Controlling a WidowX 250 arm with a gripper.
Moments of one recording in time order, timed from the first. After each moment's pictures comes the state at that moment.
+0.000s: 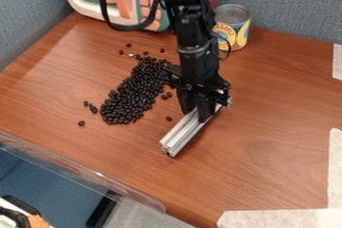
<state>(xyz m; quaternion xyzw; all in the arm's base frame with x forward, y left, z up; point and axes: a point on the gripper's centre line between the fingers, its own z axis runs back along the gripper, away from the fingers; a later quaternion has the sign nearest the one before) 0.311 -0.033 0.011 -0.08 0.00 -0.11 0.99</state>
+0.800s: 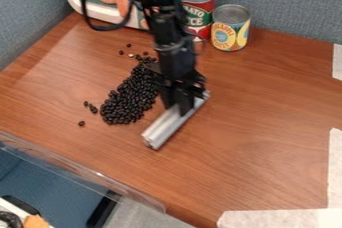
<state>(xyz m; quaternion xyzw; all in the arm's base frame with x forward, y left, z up) 0.314 0.030 0.003 -0.06 -0.01 -0.06 1.00</state>
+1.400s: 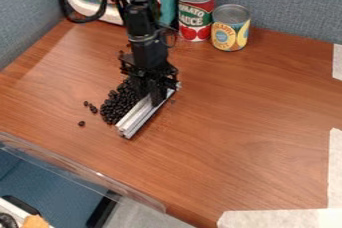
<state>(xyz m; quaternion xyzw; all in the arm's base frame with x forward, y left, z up) 0.312 0.057 0.007 -0.05 0.00 -0.04 1.00</state>
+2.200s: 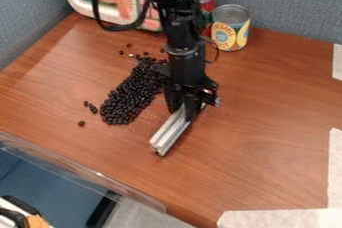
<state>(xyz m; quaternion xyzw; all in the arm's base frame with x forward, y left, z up) 0.309 -0.010 0.007 -0.03 0.00 -0.05 1.00</state>
